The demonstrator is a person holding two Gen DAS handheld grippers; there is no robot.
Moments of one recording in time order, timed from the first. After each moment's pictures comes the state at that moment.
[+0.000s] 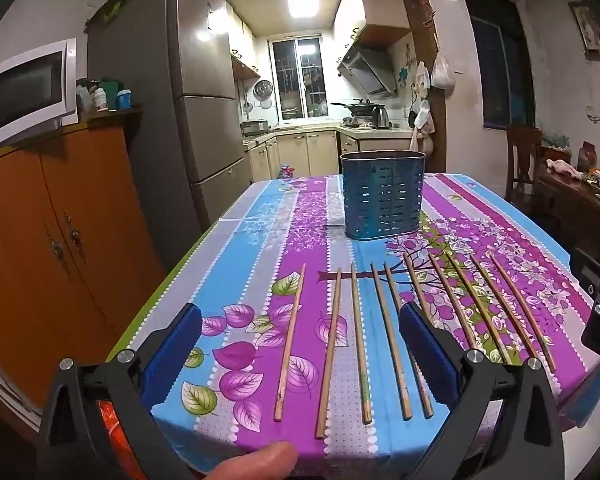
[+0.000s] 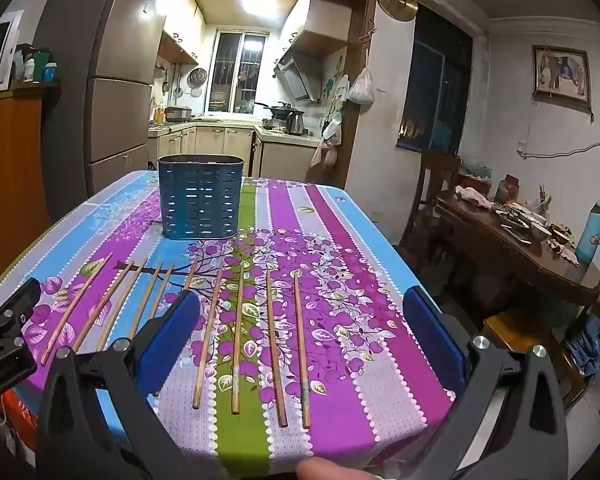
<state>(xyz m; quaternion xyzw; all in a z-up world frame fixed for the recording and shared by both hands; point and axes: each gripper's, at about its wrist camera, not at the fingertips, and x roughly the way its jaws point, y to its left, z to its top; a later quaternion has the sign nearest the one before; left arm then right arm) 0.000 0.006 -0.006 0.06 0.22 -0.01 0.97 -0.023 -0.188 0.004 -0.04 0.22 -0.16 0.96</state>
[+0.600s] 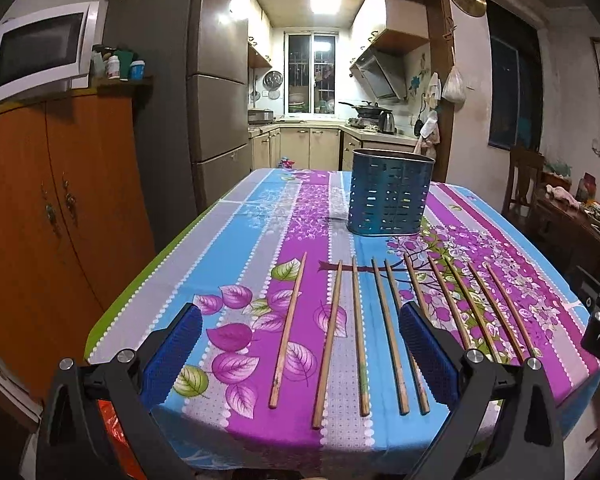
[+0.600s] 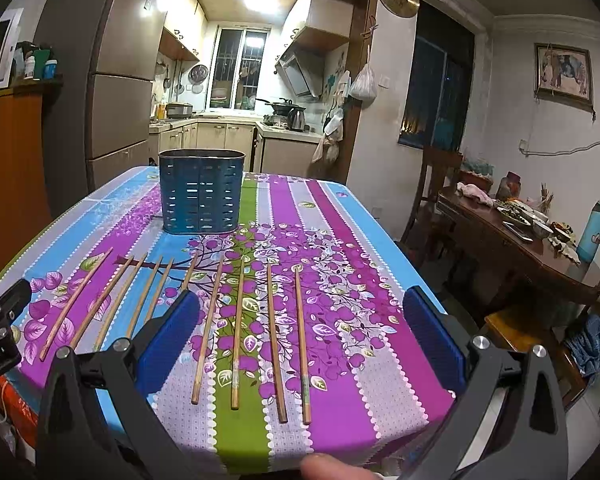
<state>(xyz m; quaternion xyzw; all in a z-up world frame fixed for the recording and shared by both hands) -0.004 0.025 -0.016 0.00 0.24 -0.02 0.97 -0.015 -0.186 -0.003 -0.04 0.23 -0.16 0.96</state>
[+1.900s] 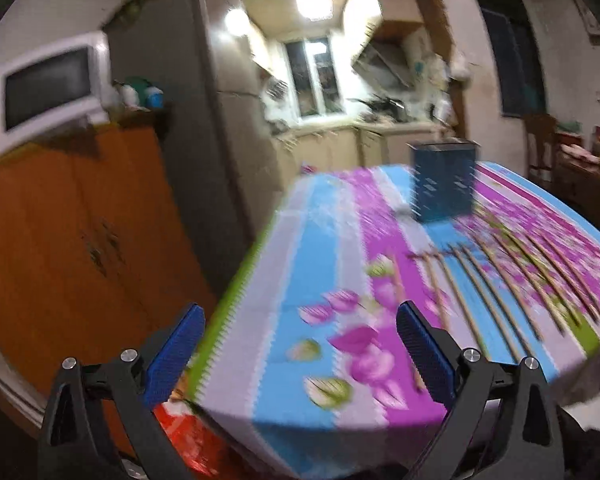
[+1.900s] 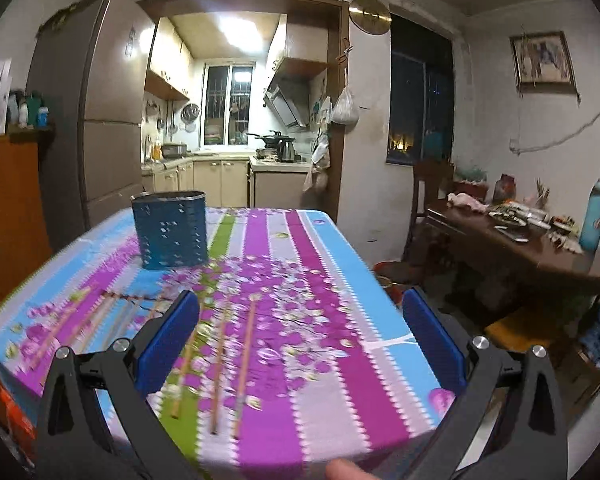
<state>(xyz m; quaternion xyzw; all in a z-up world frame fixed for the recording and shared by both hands) -0.009 0.110 -0.006 0.10 0.23 0.00 0.97 -0.058 -0.265 0.010 -0.02 0.17 -0.16 0.97</state>
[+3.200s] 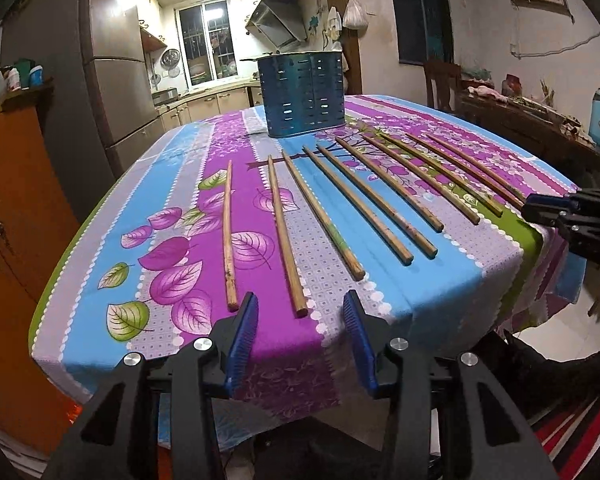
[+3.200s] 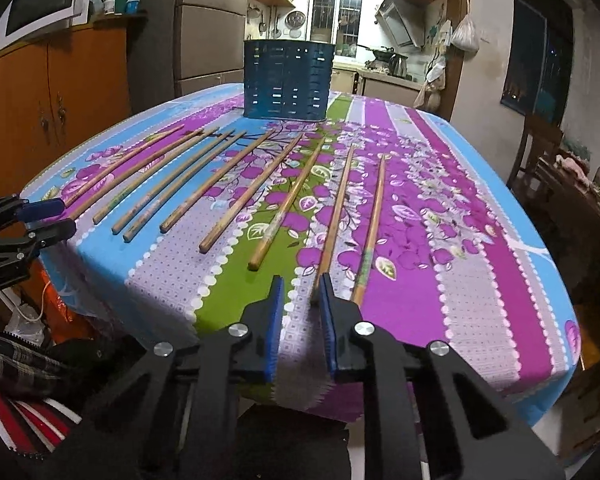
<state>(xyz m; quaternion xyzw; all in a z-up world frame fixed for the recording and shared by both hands) -0.011 0.027 -0.107 0.12 0.30 -0.17 0.93 -0.028 -0.216 -0.109 -0.06 0.33 0.03 0.94</state>
